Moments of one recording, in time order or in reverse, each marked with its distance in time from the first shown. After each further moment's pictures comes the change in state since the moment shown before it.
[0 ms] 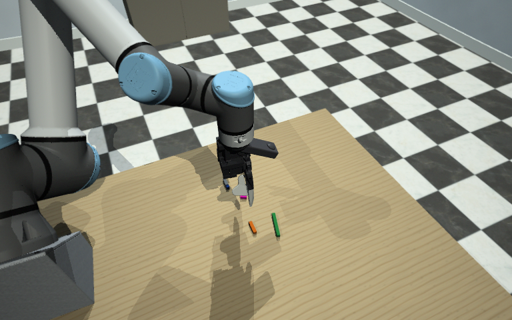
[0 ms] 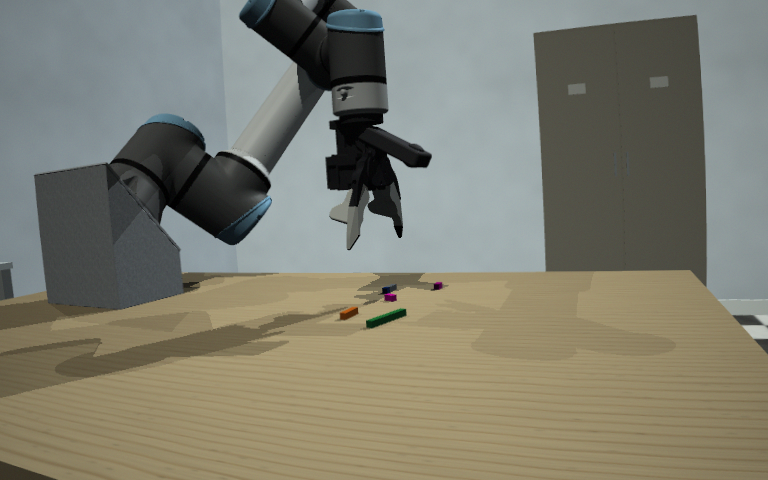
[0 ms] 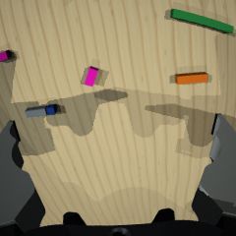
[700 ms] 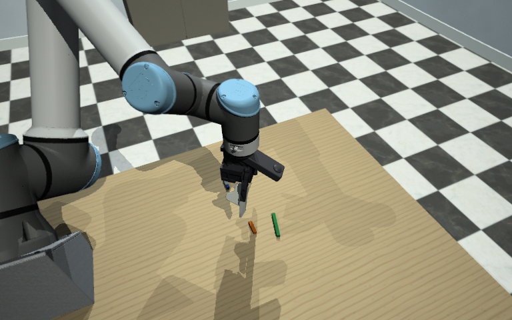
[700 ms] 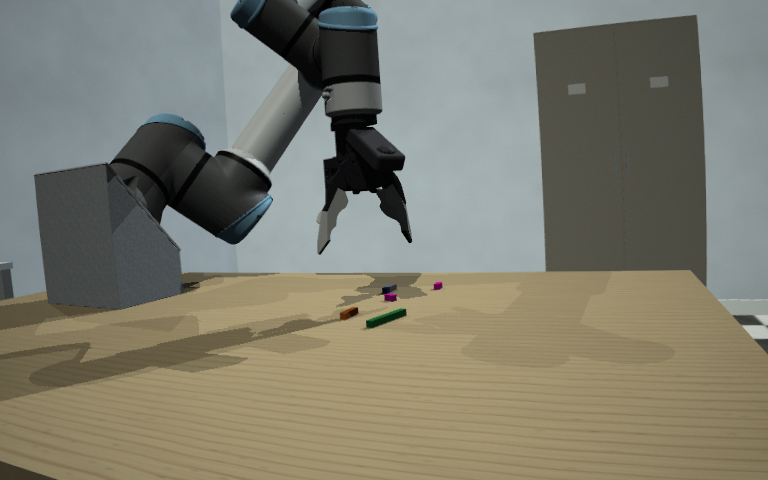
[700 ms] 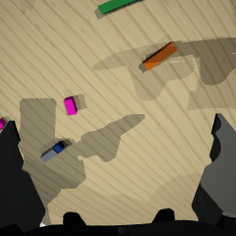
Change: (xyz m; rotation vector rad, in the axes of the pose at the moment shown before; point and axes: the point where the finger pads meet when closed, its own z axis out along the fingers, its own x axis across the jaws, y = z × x) arm 0.037 -0.003 0.004 0.000 -0.001 0.533
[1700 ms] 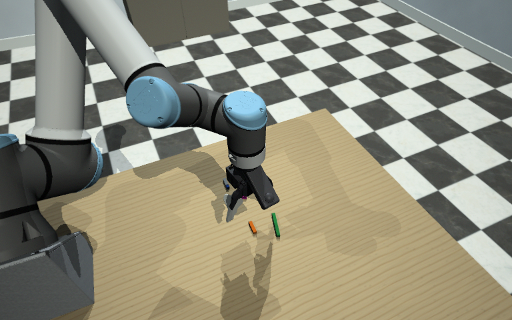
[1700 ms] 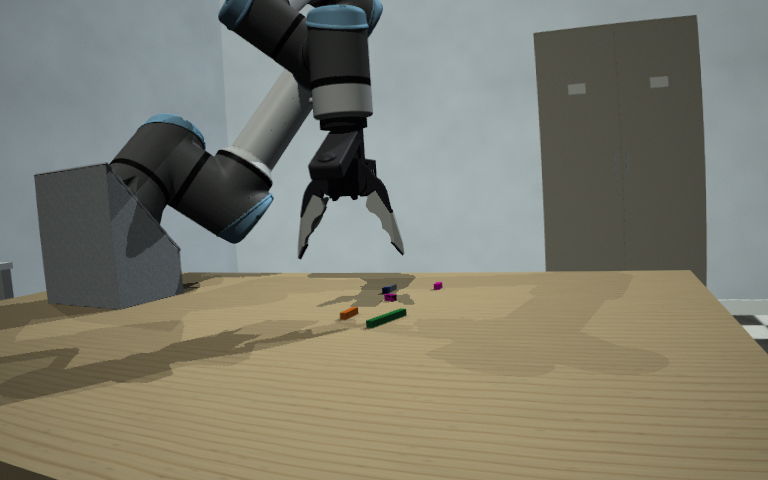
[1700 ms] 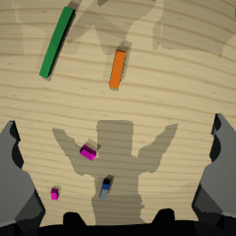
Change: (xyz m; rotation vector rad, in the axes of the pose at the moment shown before) arm 0.040 -0.018 0.007 0.001 0.002 0.706
